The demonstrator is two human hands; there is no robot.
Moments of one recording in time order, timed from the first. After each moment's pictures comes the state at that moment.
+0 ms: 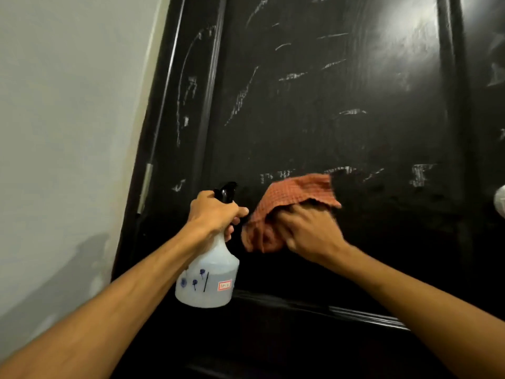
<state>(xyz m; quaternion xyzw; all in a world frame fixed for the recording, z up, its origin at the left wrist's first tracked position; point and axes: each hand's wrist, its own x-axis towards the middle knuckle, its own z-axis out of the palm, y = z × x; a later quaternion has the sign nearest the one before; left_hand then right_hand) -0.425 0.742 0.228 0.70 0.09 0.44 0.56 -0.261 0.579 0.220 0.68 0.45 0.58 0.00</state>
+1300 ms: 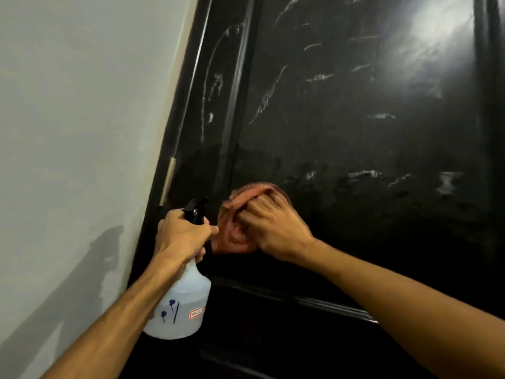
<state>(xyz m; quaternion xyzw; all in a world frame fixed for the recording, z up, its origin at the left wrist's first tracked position) -0.467 0.845 0.173 0.65 0.20 0.54 0.50 -0.283 0.725 0.222 0.63 0.52 0.55 0.15</state>
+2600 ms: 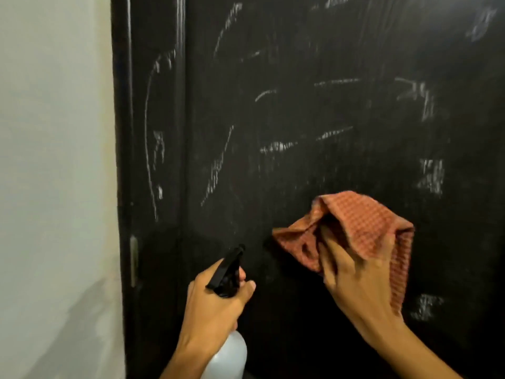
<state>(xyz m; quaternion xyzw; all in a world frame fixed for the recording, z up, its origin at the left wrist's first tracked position) -0.412 0.688 0.319 0.71 0.16 0.40 0.56 -0.222 0.519 0.337 0.75 0.35 0.55 -0.13</state>
